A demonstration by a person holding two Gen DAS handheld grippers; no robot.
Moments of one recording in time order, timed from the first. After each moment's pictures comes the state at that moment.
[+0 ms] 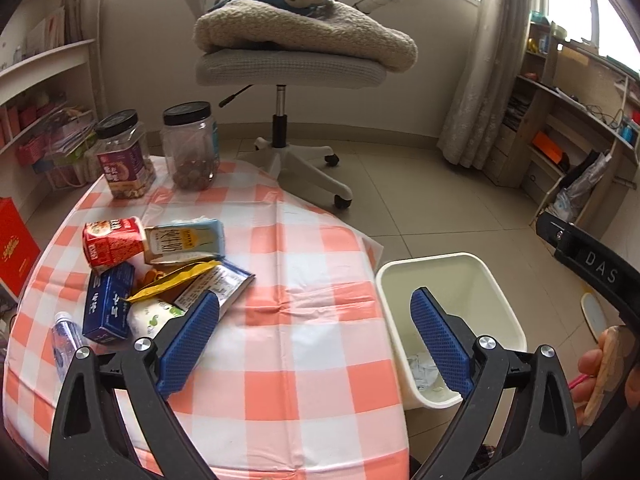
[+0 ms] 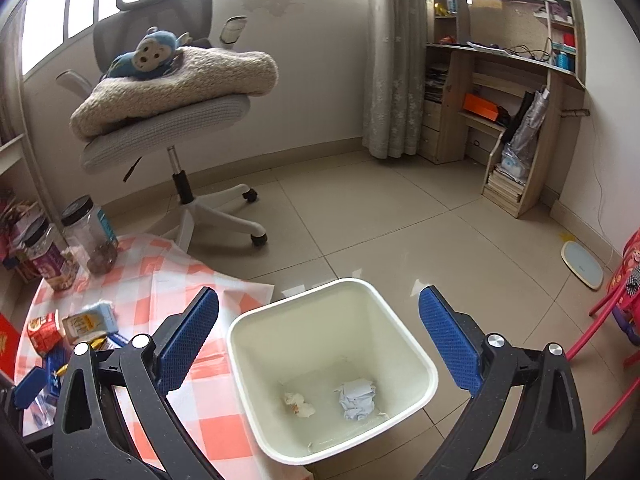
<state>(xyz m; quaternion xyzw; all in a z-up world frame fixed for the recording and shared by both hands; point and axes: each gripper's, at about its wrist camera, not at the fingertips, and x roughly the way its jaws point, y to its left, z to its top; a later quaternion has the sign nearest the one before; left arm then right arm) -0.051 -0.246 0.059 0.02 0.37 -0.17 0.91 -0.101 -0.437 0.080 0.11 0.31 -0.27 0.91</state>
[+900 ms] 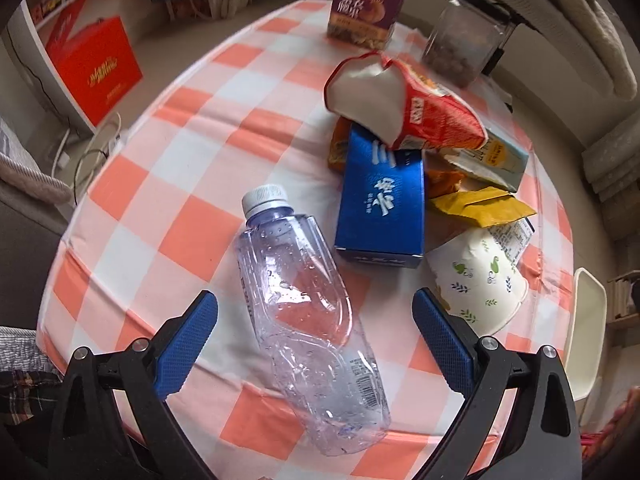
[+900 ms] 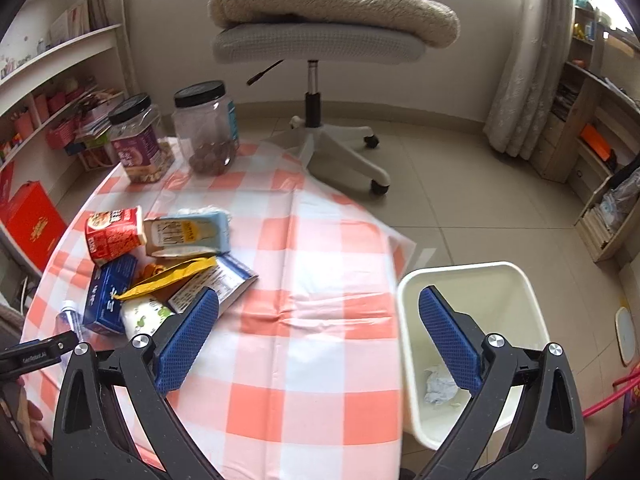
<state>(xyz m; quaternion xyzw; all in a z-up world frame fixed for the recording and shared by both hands) 0.026 0.005 -0.029 -0.10 0.59 0.04 0.80 -0.006 -0.288 0.037 0.03 0.42 -0.08 0.90</state>
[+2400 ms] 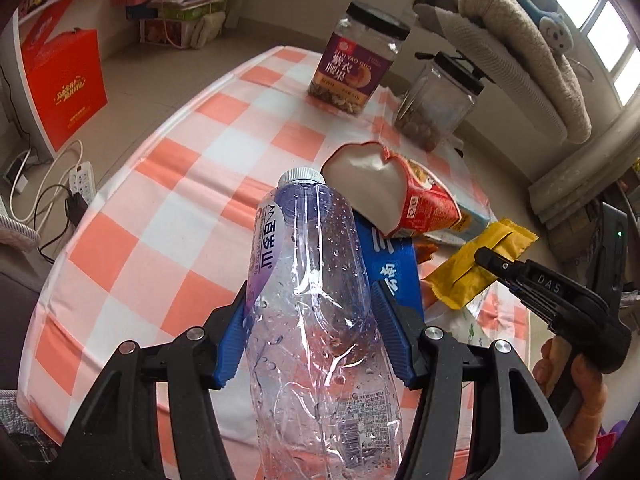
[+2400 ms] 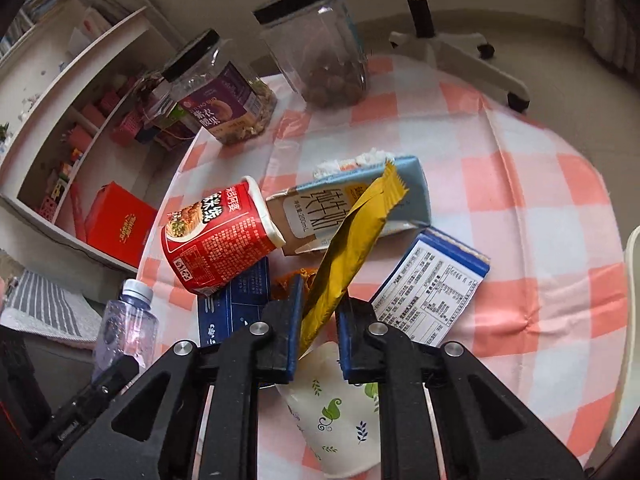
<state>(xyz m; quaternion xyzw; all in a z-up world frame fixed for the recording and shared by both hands) 0.040 0.054 0.006 -0.15 0.49 -0.04 0.85 0.098 -0.197 -0.025 0.18 0.50 0.07 0.84</state>
